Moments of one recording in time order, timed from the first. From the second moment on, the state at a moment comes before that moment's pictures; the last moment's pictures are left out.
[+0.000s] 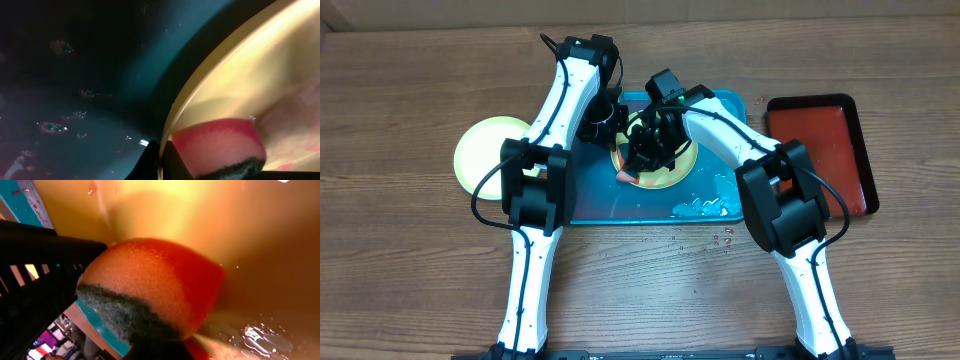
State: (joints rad) left arm -0.25 2.59 2.36 -1.48 0.19 -0.18; right arm 0.50 2.42 1.89 -0.87 -0.68 0.65
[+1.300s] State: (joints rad) left arm -0.26 2.59 2.36 -1.47 0.19 -0.17; right arm 0.43 2.28 2.31 -1.40 -0.02 0.51
